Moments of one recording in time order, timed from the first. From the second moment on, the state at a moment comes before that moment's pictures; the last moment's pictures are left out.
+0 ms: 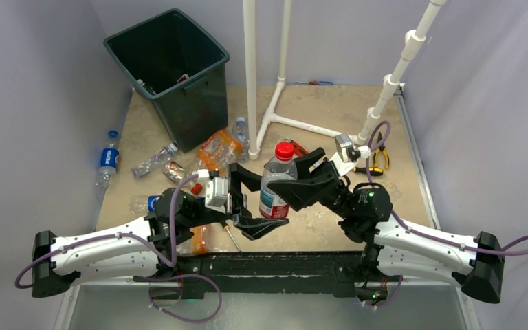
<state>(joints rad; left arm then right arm) -1.21 0.82 0.67 0.55 0.23 -0.15 1.09 0.90 0.63 1.01 -0.12 0.70</state>
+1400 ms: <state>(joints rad) -1.21 0.73 0.70 0.38 0.20 -0.17 1.09 0.80 0.82 0.50 -0.15 0.57</state>
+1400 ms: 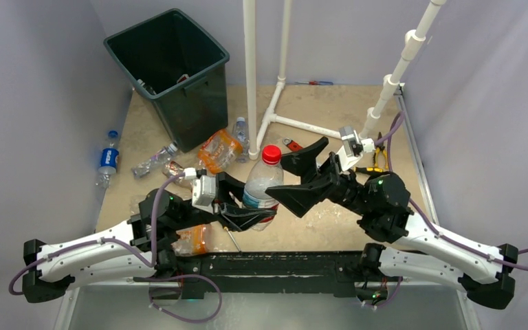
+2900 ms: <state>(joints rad) -1.21 0.54 0.73 -0.02 -0.04 -0.18 1.09 0.80 1.00 0.23 0.09 0.42</state>
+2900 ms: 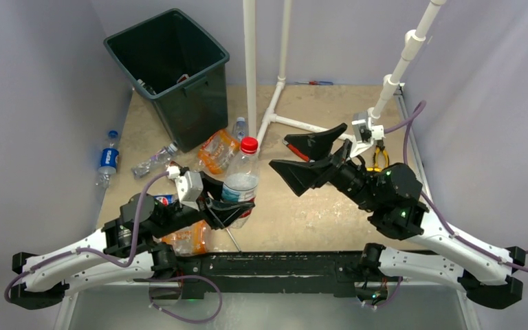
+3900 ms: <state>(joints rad) -1.21 0.62 0.82 -0.02 -0.07 -0.11 1.09 0.80 1.07 0.21 0.04 0.37</state>
